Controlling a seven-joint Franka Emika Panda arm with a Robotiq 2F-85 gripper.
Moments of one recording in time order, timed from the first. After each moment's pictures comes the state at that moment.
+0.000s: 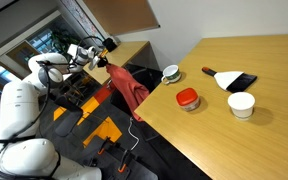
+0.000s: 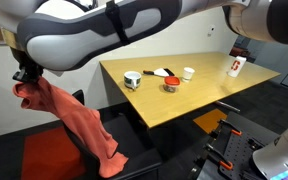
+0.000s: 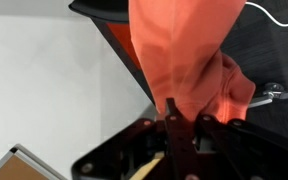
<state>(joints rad) 0.56 0.92 0.07 -1.04 -0.47 2.34 0.12</state>
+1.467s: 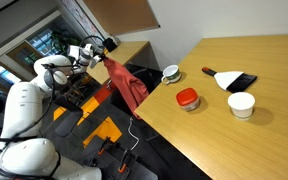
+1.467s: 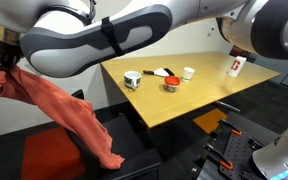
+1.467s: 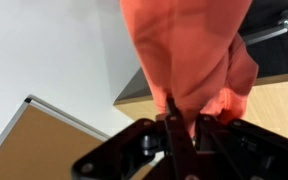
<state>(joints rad) 0.57 1.00 0.04 -0.94 -0.52 2.62 0.26</state>
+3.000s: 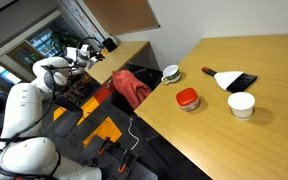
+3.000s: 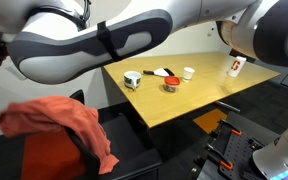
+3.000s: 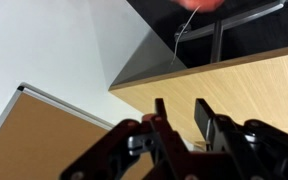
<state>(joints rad) 0.61 1.02 0.02 -0.90 -0.54 2.65 0.34</state>
